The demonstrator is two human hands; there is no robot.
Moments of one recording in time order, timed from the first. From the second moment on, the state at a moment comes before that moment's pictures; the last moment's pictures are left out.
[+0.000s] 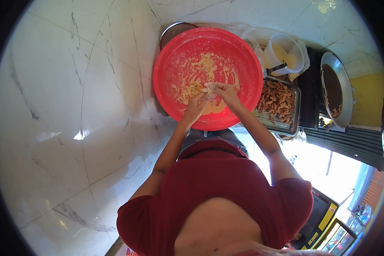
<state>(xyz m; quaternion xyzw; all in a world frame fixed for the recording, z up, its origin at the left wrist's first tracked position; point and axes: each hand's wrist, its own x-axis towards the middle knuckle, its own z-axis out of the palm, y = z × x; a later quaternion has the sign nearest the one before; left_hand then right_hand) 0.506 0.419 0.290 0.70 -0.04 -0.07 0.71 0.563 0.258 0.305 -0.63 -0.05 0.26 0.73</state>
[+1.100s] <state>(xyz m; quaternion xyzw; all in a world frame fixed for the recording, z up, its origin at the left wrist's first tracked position) 0.509 0.447 0.269 0.65 0.00 -0.15 0.75 0.577 0.266 0.272 -0.64 -0.07 0.26 0.72</state>
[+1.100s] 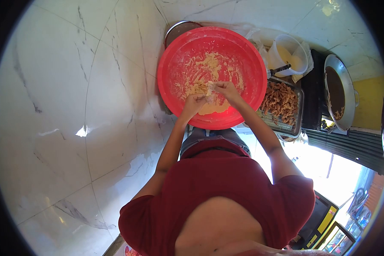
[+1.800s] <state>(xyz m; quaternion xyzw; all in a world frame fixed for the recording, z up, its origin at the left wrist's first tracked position) 0.492 0.477 0.276 0.80 0.15 0.18 0.55 0.644 0.339 0.139 -0.94 -0.27 0.03 0.18</state>
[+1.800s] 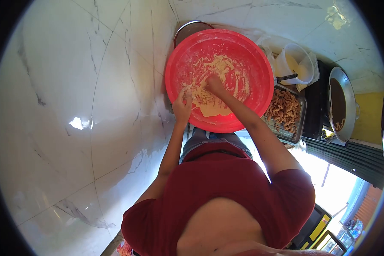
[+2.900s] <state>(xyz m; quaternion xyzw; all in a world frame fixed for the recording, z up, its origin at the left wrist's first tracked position) 0.515 0.453 0.264 0.59 0.05 -0.01 0.81 0.604 0.248 0.283 -0.46 0.03 0.31 0.83</state>
